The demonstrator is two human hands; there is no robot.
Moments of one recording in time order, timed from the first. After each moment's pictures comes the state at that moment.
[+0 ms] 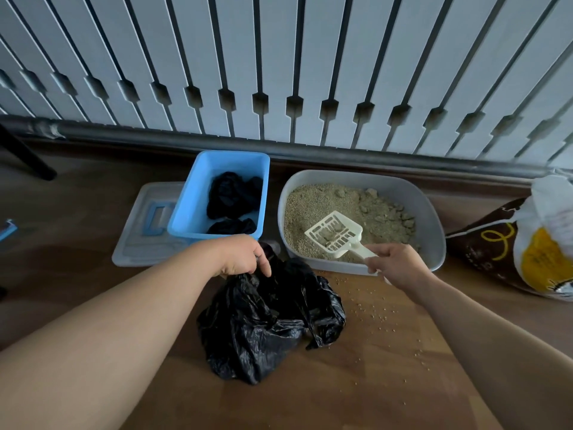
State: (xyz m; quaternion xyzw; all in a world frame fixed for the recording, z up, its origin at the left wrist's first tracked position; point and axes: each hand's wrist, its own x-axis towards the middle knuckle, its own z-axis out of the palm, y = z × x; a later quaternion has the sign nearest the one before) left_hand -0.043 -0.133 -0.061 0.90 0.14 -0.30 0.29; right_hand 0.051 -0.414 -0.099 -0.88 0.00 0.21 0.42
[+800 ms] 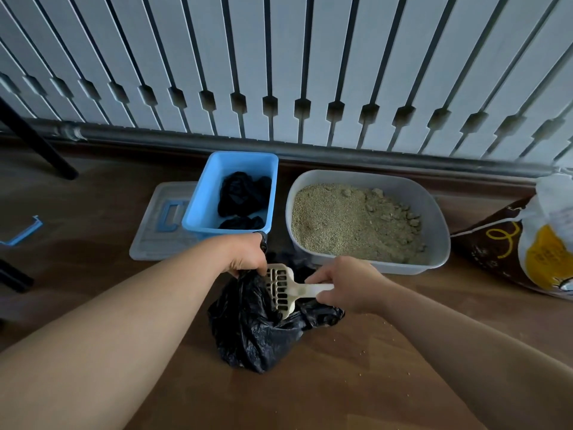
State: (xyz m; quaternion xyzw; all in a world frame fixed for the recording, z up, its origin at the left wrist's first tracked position) left_hand -0.058 -0.144 -0.051 0.85 0.24 -0.30 0.36; right_hand -0.020 -0.355 -0.059 -0.89 -0.34 0.25 0.14
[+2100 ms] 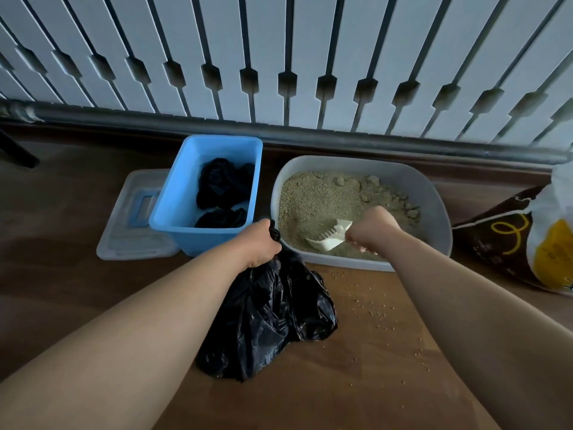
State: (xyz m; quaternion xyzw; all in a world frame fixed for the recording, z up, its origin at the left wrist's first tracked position) left_hand -0.001 -0.174 -0.094 0.89 0.24 -0.20 0.34; right_hand 0.107 -0.356 -0.097 -0.96 -0.02 0.25 0.14
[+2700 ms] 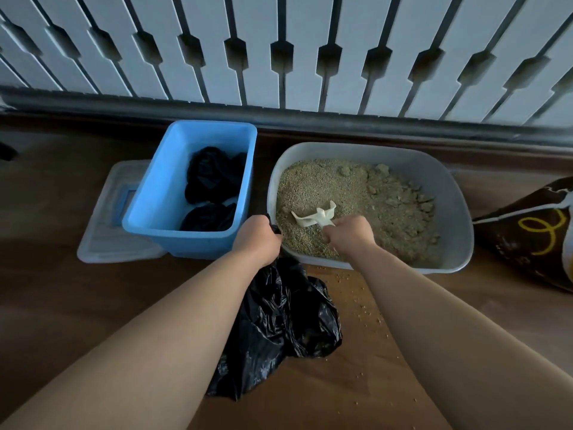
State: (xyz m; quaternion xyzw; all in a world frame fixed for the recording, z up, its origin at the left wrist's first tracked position) left_hand 0.035 -0.176 -0.145 0.89 0.31 -0.09 0.32; right_hand 0.120 -0.324 -0.171 -0.89 0.04 0.25 0.37
